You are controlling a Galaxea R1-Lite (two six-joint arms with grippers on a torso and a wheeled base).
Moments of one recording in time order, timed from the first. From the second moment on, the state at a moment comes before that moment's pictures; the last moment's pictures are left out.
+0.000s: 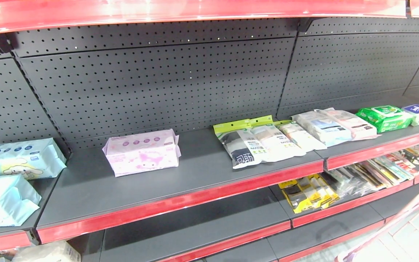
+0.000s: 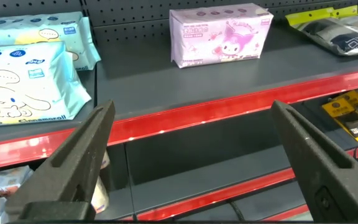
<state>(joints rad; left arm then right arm) 0.00 0.00 0.00 0.00 -0.03 0.00 -1.00 1.98 -0.39 -0.31 0.36 -1.19</state>
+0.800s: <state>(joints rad) 0.00 0.00 0.00 0.00 -0.03 0.00 -1.00 2.08 -0.41 -0.34 0.36 -1.25</state>
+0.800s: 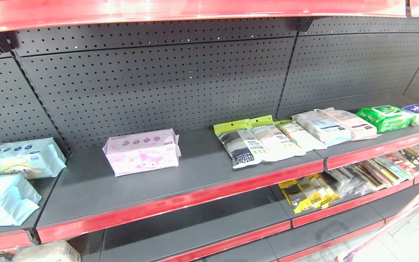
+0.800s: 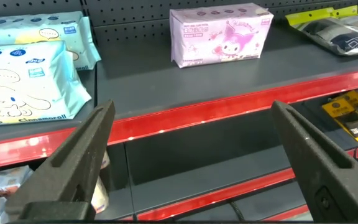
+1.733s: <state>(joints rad) 0.00 0.00 0.00 0.00 -0.03 0.00 -1.00 2.07 -0.40 -0.34 0.36 -1.29</state>
